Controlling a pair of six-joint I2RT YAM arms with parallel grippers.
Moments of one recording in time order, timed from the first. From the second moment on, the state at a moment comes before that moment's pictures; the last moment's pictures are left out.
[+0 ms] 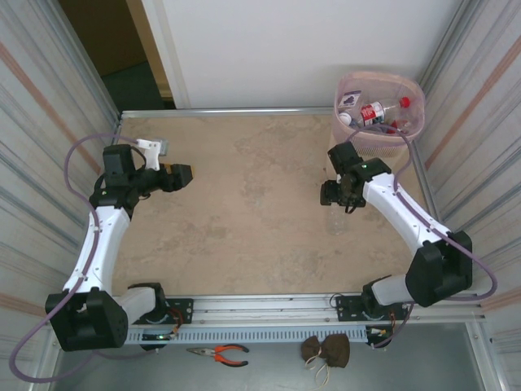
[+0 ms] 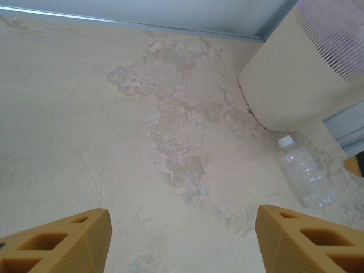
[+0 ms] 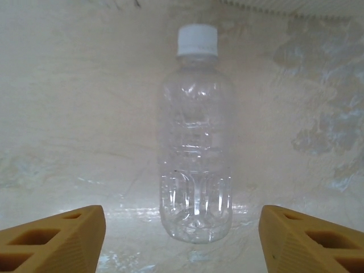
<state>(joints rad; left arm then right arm) 0.05 1.11 0.95 -0.47 0.69 -0.07 0.37 1.39 1.14 -1.01 0.14 0.41</state>
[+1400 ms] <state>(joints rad) 0.05 1.11 0.95 -0.45 0.69 -0.08 0.35 1.44 1.14 -0.90 -0.13 0.40</state>
